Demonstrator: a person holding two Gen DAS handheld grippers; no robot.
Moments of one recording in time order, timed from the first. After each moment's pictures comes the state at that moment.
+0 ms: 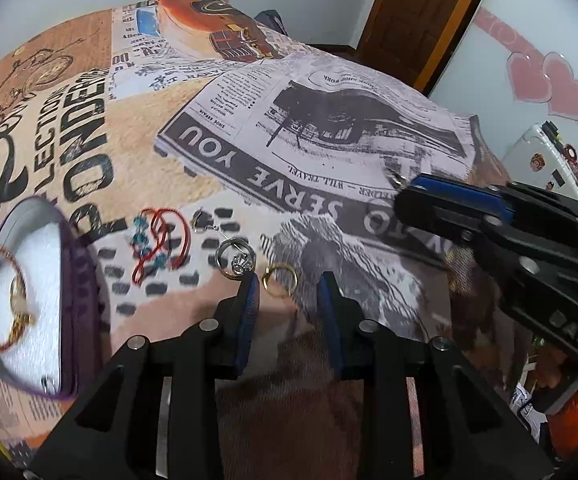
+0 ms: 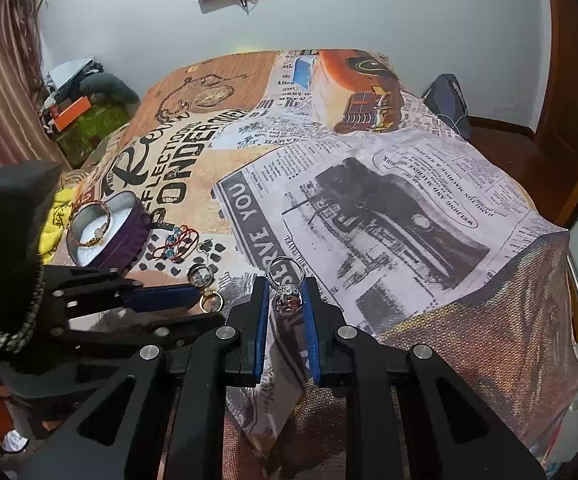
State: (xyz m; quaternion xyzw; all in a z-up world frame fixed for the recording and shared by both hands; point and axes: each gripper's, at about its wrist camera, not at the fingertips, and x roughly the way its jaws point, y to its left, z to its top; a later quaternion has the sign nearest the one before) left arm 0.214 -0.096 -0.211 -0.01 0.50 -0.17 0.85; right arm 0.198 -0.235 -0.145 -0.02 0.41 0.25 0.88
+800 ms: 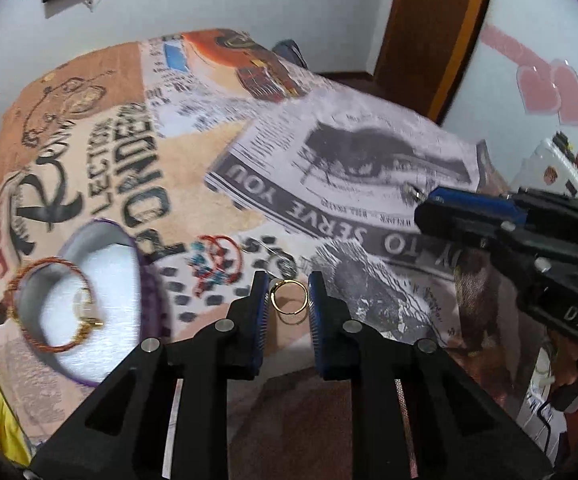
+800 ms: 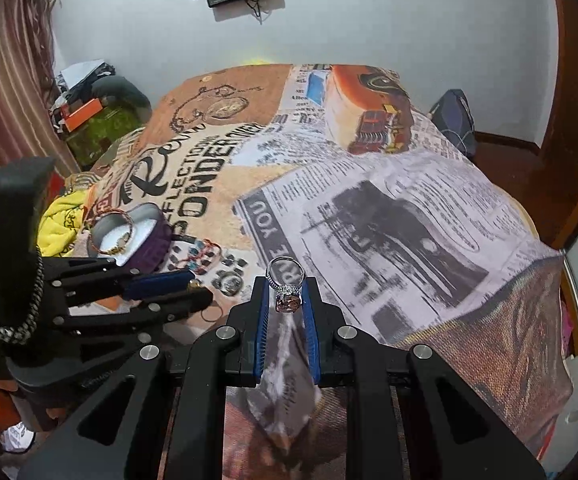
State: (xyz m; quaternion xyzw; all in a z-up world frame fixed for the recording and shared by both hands) left arm 0.192 -0.072 -0.180 0.00 0.44 -0.12 0.89; right arm 0.192 -0.223 -0.127 -0.03 0.39 0.27 0.88
